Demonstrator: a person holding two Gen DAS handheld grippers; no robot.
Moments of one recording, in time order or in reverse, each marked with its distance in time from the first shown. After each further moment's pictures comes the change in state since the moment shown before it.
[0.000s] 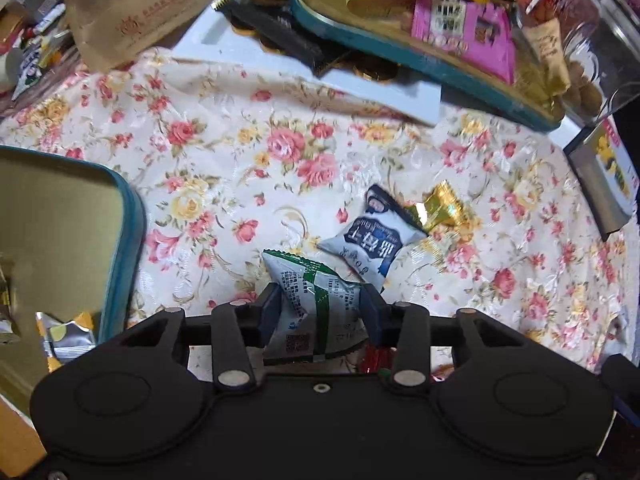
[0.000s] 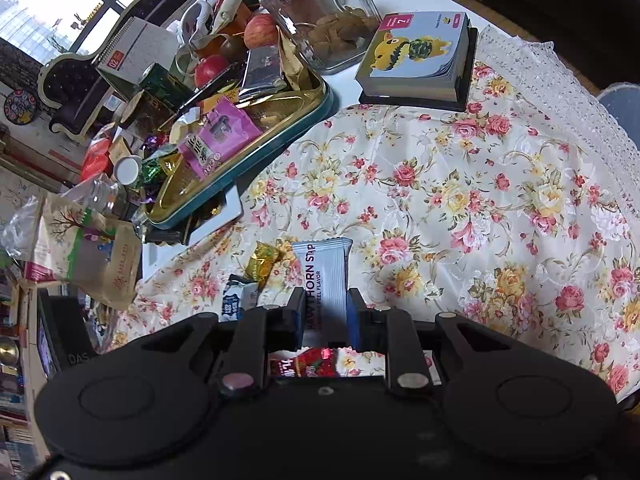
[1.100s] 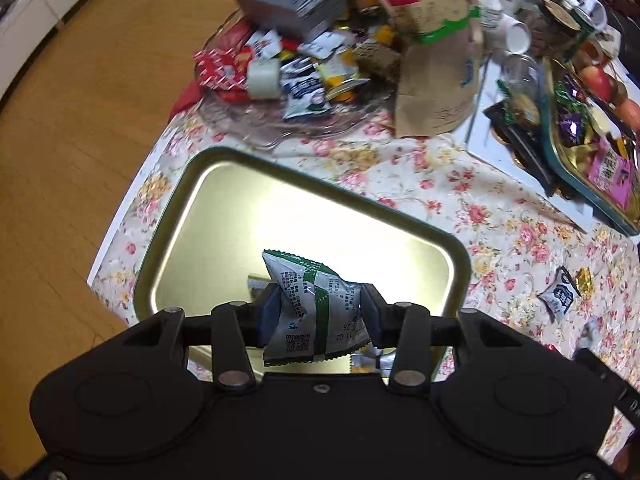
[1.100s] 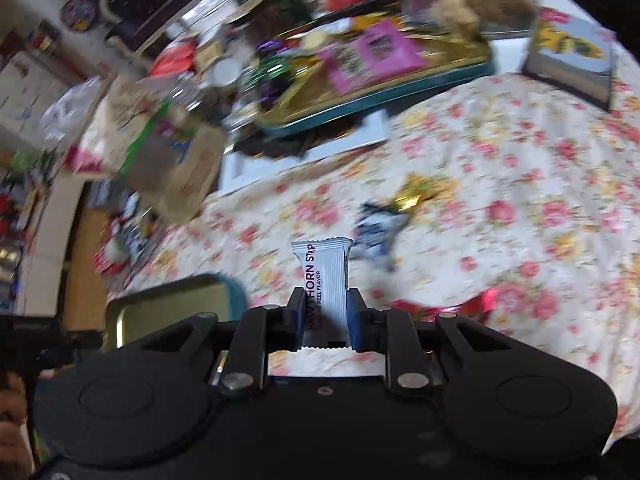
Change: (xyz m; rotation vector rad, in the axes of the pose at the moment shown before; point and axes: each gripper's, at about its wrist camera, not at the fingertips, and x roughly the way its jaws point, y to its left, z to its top) left arm -0.119 0.225 0.024 -0.191 0.000 0.168; right arm 0.045 0.136 -0.070 -0.270 0.106 0.083
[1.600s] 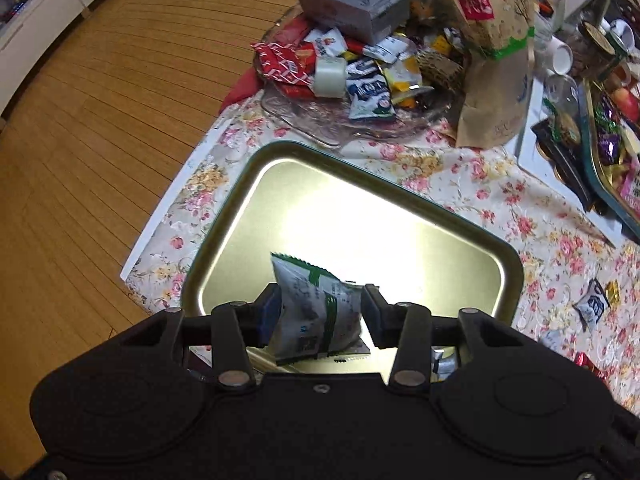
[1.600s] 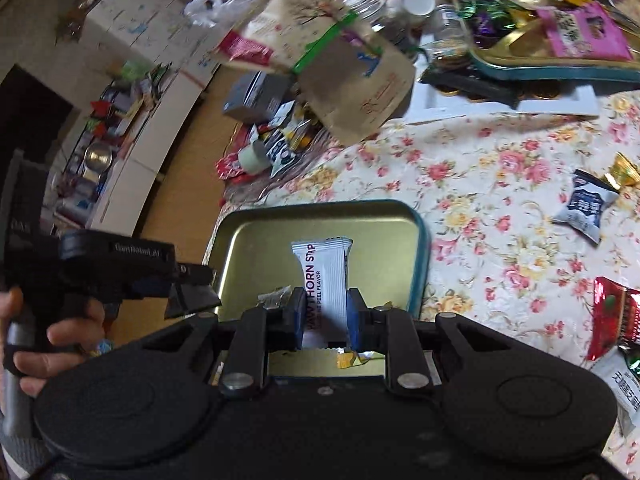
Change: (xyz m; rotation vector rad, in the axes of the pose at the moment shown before) left arm 0.001 0.049 -0.005 -0.047 -0.032 0.031; right arm 0.029 0.106 -0.044 -0.247 0.121 0.267
